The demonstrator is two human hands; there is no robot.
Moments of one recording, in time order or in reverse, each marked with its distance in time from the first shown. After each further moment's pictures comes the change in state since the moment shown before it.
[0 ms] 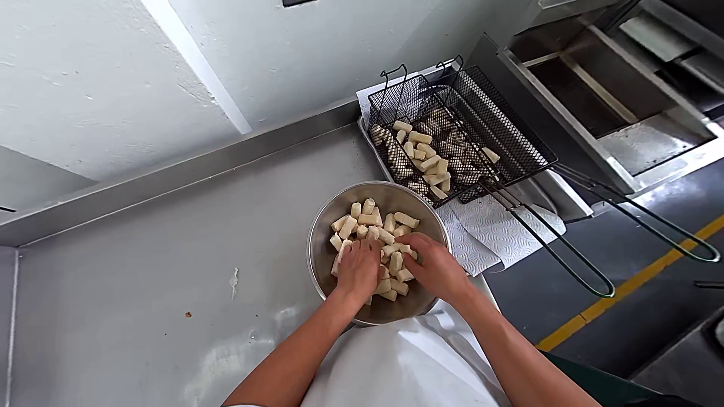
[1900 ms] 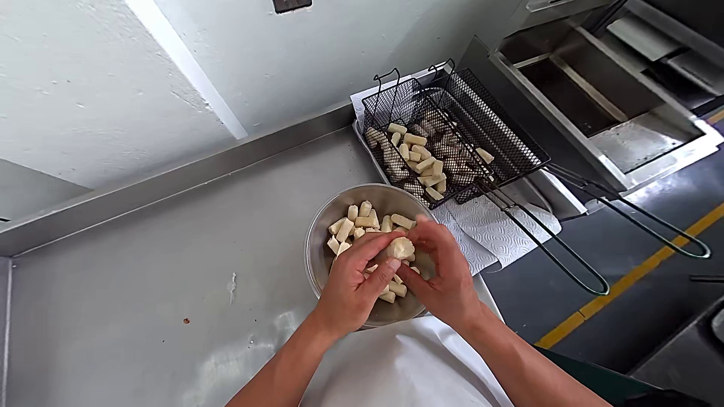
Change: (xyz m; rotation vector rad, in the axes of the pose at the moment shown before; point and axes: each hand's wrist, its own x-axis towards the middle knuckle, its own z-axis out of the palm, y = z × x) left_hand -0.067 0.014 -0.075 -1.128 0.405 0.477; right_hand -0.006 -0.068 -0.023 0.230 0.456 -0.457
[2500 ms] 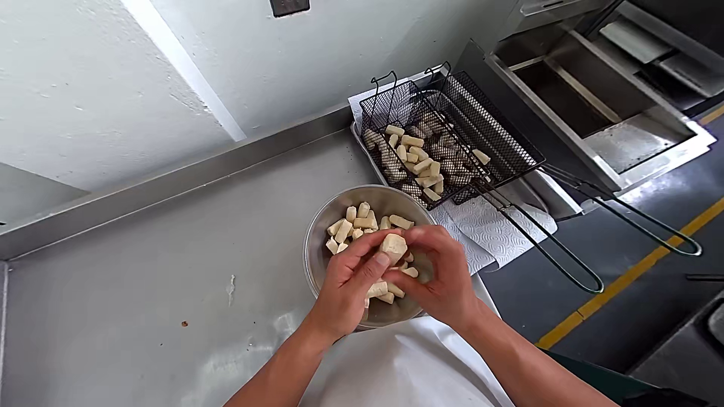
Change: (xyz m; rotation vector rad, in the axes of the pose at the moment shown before) left_hand -0.001 0.007 -0.001 -0.328 -0.010 -0.065; right_hand 0.006 -0.003 0.000 0.074 0.006 -0.099
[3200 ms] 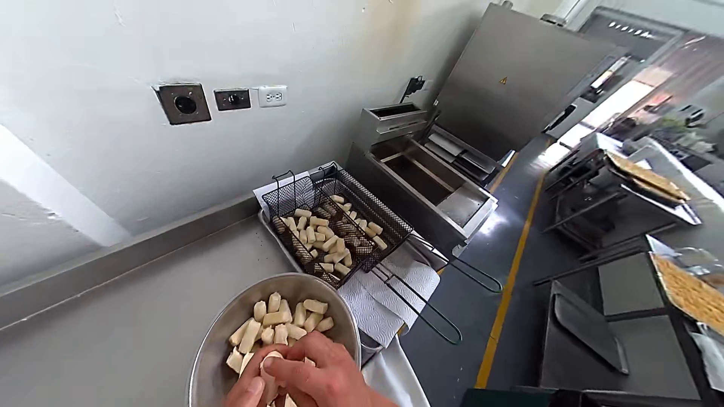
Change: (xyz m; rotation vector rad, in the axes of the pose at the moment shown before) left_hand 0.002 -0.019 0.003 0.115 0.025 -0.097; right_hand 0.003 -0.004 0.001 -0.155 -0.073 0.009
